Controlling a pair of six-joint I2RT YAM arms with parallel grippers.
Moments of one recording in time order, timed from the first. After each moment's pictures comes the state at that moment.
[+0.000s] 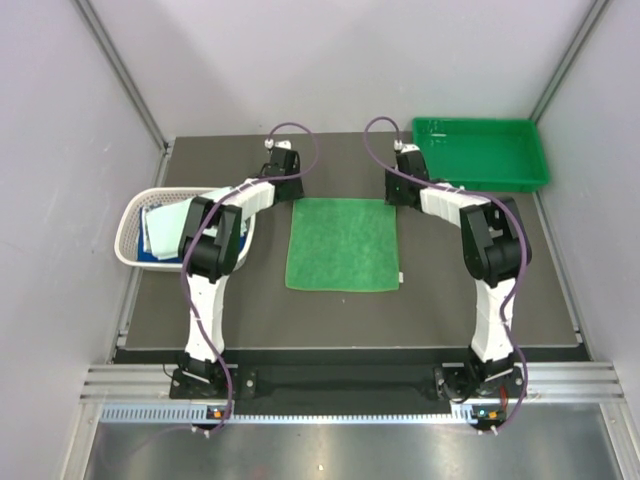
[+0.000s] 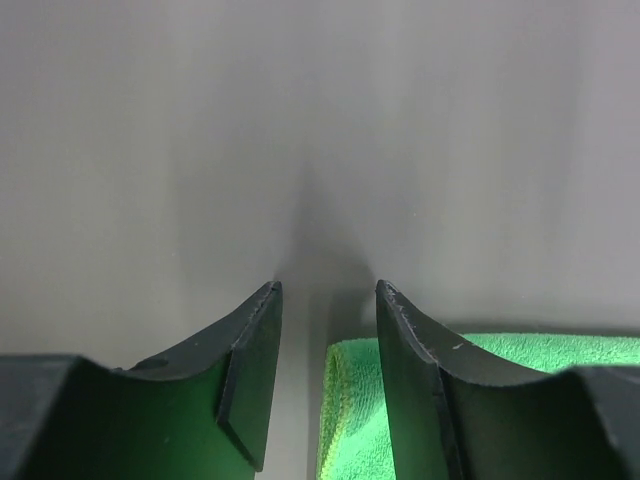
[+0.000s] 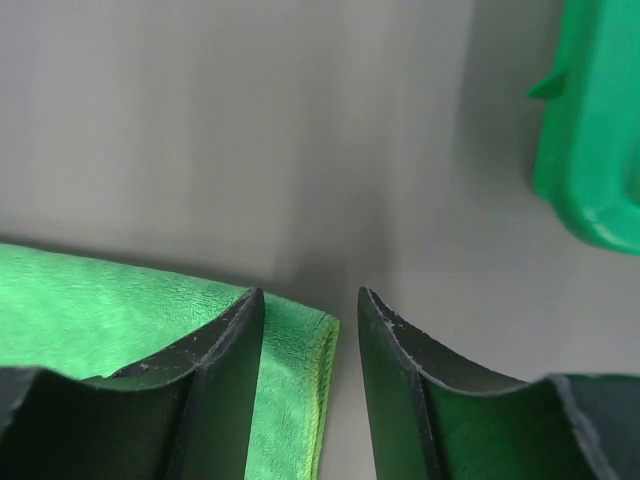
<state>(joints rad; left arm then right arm) -0.33 2.21 1.61 -0.18 -0.17 -0.39 0.32 2.06 1.41 -0.09 0.10 0.24</state>
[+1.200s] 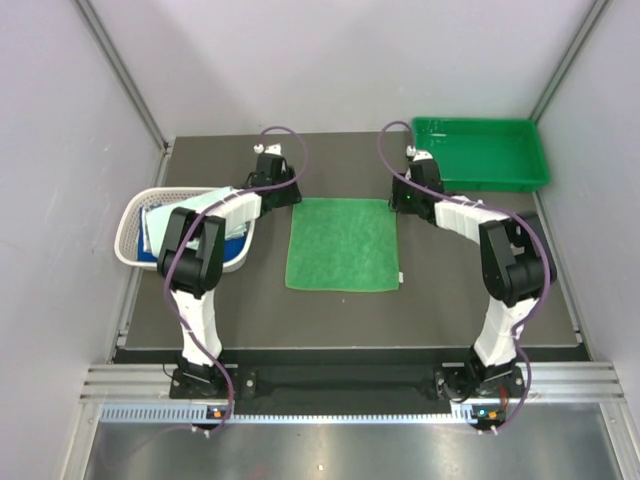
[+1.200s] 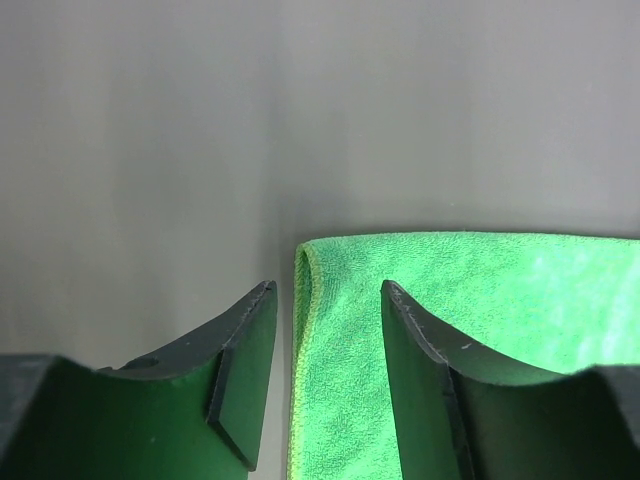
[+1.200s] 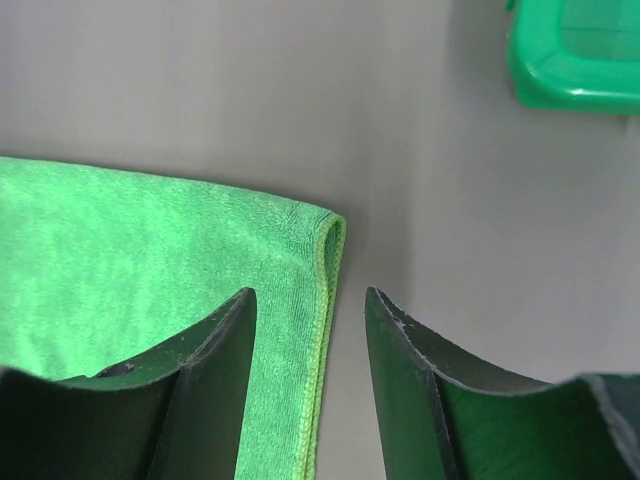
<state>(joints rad) -0.30 2.00 1.36 -0.05 -0.02 -0.44 0.31 1.86 1.18 -0.01 0.02 0.29</state>
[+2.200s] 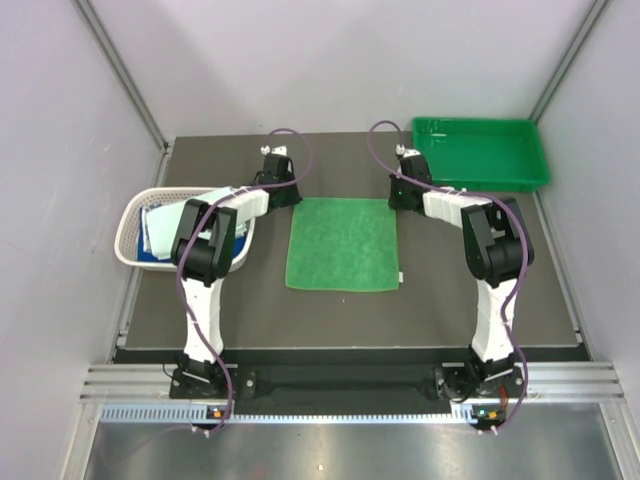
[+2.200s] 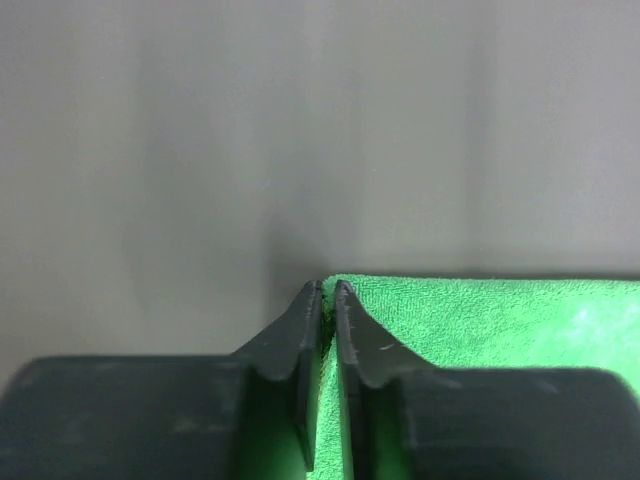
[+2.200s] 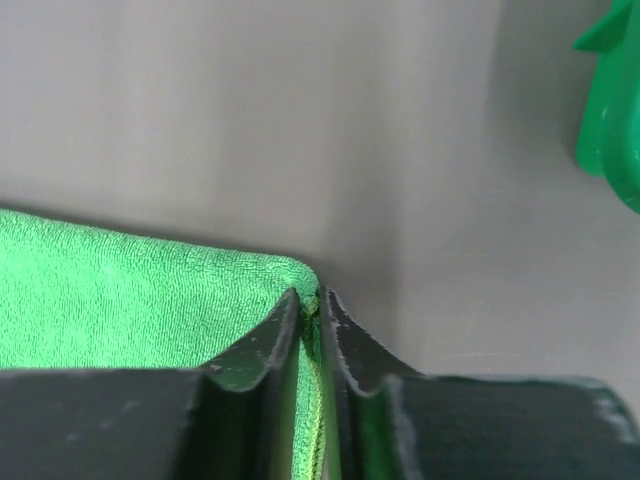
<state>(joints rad) -0.30 2.15 1.47 -0.05 -0.01 -0.44 0.31 2.06 1.36 -0.05 0.02 0.26</state>
